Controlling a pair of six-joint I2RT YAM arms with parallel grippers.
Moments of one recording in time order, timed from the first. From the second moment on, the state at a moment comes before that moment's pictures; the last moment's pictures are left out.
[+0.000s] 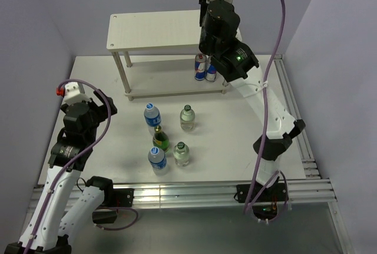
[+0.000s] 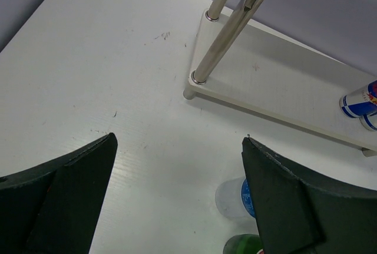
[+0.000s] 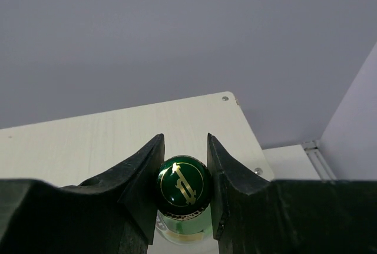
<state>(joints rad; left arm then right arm) -0.23 0.66 0.85 -0.48 -0.39 -0.44 0.76 1.81 2.40 -0.41 0.92 -0.09</state>
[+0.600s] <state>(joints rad) -0.20 0.65 0.84 -0.47 -0.36 -0.43 0.60 1.88 2.46 -0.28 0.83 -0.16</state>
